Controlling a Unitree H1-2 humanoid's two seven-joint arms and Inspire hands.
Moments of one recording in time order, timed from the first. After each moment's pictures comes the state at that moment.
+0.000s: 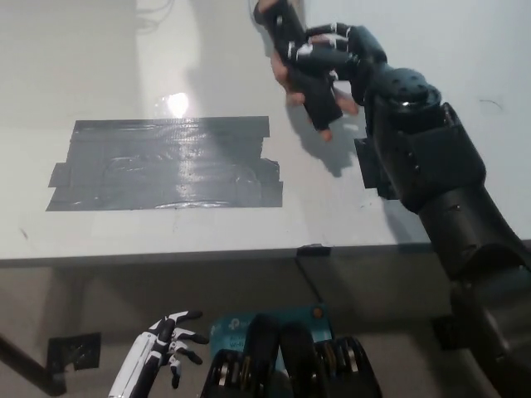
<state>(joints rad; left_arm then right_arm) 0.08 0.14 -0.08 0.04 0.09 -0.15 -0.11 -1.14 -0.07 0.15 0.89 0.19 0.39 -0.18</state>
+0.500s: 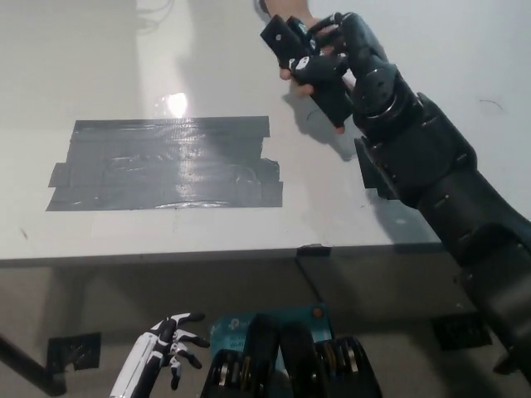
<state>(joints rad) 0.08 0.14 -0.08 0.04 0.09 -0.15 -0.11 -1.21 -0.11 0.46 1.01 -0.06 0.28 -0.22</state>
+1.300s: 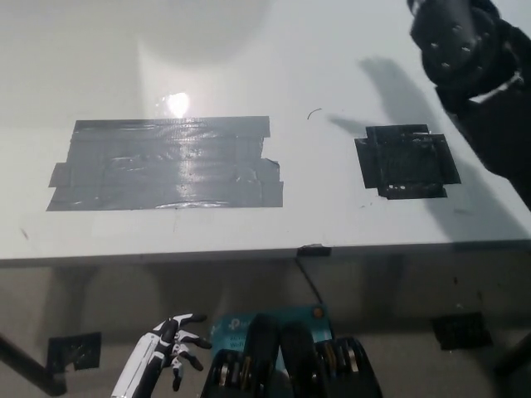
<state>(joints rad) 0.08 0.14 -0.08 0.04 0.09 -0.14 -0.12 -1.16 -0.36 0.47 0.32 -0.25 0.27 -0.05</state>
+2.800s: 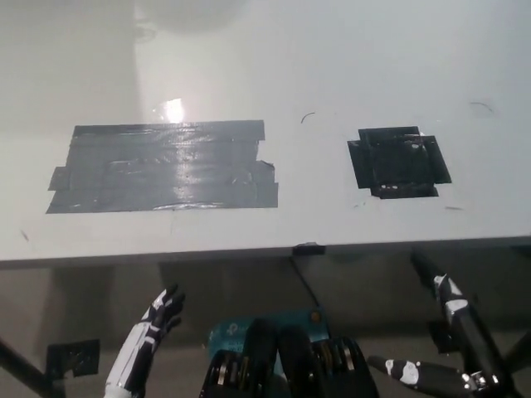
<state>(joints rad) 0.04 0.14 -0.05 0.13 0.04 -0.16 -0.12 0.12 -0.28 0.26 -0.38 -0.09 0.08 -0.02</state>
